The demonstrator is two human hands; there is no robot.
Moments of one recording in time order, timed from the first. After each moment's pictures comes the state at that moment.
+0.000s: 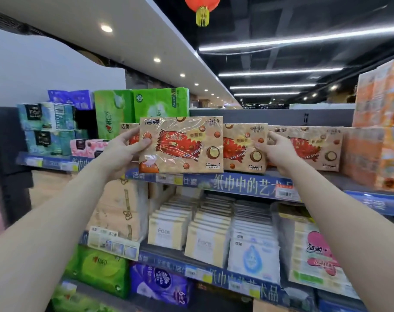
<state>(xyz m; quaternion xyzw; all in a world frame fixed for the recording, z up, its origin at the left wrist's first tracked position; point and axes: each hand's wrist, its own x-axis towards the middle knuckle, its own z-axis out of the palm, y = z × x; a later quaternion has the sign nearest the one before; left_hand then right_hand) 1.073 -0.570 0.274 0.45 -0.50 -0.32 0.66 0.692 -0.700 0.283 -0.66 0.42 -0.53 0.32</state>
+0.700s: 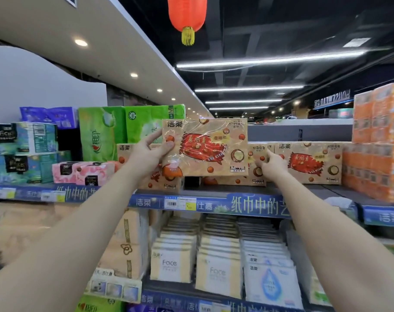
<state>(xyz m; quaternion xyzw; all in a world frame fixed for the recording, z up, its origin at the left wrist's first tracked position) 1.082 -0.628 0.311 0.40 -0.54 -0.34 0.66 0.745 -0.753 0.280 -0.62 0.63 -0.46 0.11</state>
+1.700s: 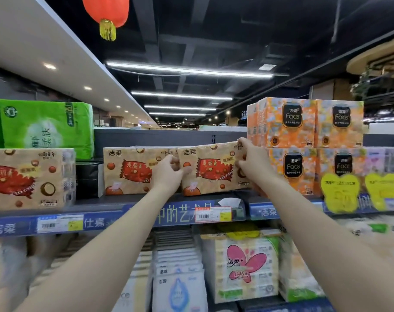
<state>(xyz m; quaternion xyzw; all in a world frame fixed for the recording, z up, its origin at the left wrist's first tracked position) 0.795 -0.731 0.269 0.47 -0.67 -0.18 0.55 0.547 -0.694 0.306 -0.63 0.63 -0.44 -0.11</state>
